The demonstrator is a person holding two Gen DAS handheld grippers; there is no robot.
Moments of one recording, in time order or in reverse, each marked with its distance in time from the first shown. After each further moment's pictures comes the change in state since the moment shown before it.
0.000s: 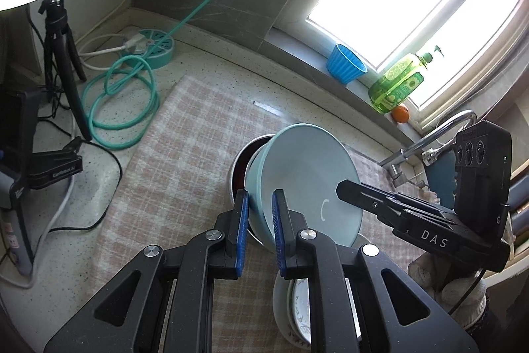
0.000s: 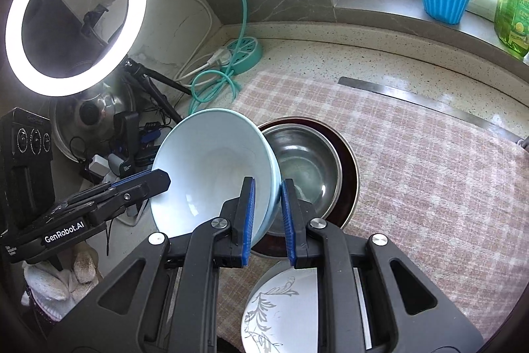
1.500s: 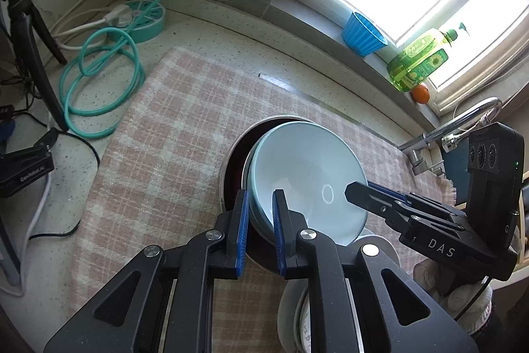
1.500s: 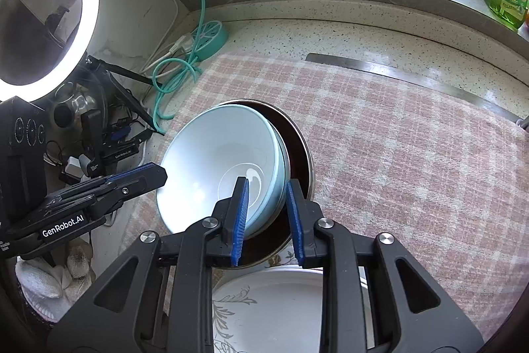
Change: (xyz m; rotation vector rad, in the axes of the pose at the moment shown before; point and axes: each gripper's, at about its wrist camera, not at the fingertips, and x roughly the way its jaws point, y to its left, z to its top) left arm 0.052 -0.004 0.004 -0.001 0.117 0.048; right arm 0.031 -0.038 -0.001 0.055 0.065 -0.044
